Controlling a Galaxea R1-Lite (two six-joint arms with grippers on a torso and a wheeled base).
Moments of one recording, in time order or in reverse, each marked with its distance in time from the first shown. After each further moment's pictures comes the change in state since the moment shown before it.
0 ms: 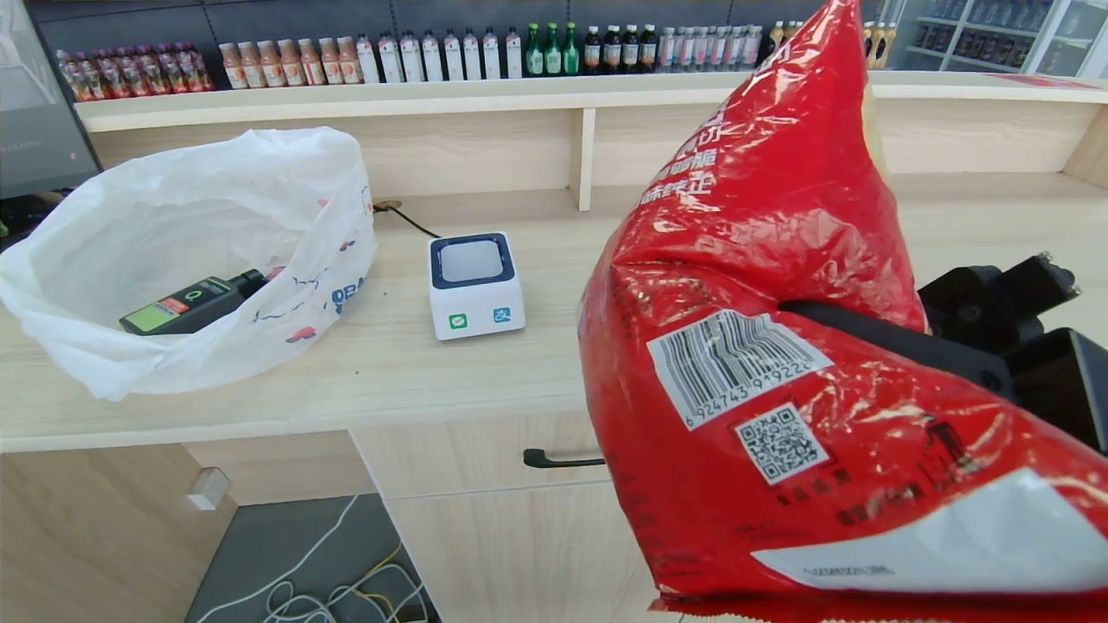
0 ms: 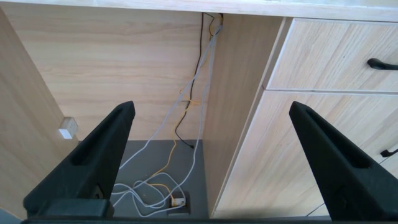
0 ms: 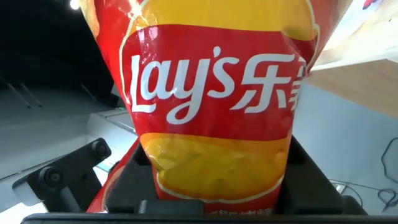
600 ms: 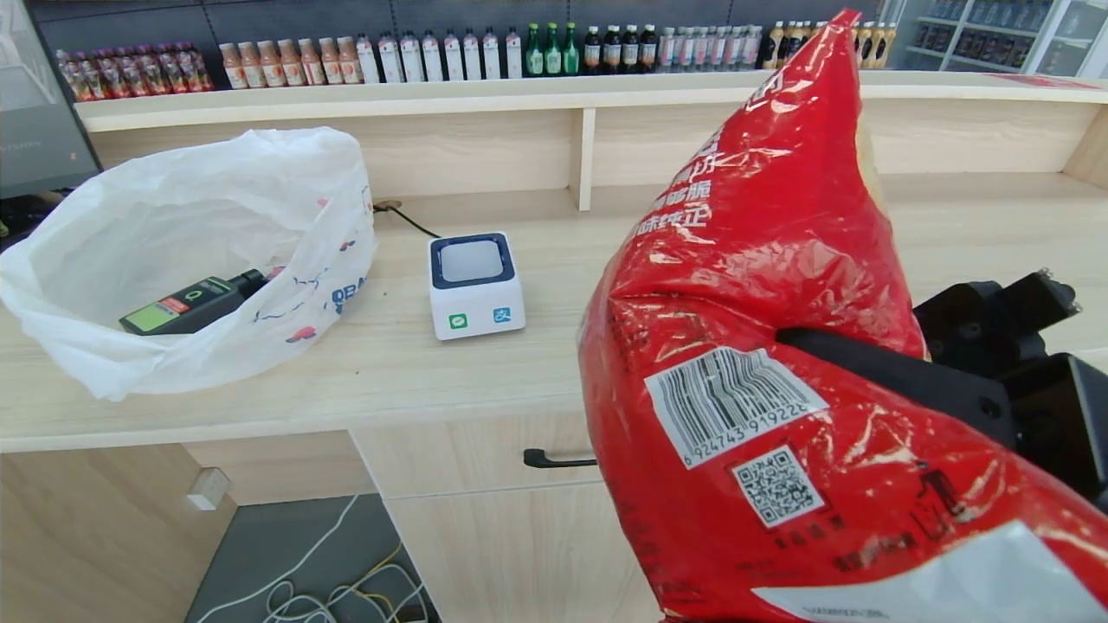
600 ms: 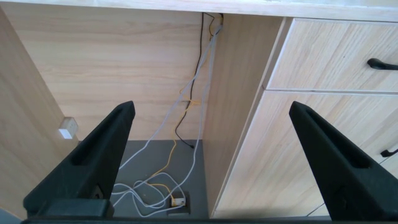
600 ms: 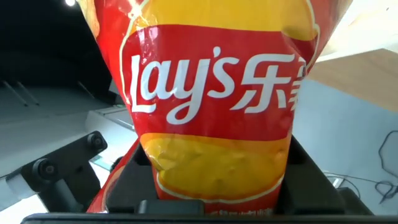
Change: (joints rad) left arm 0.000 0.000 0.000 0.000 0.000 0.000; right arm 0.006 -0.006 0.032 0.000 0.000 -0.023
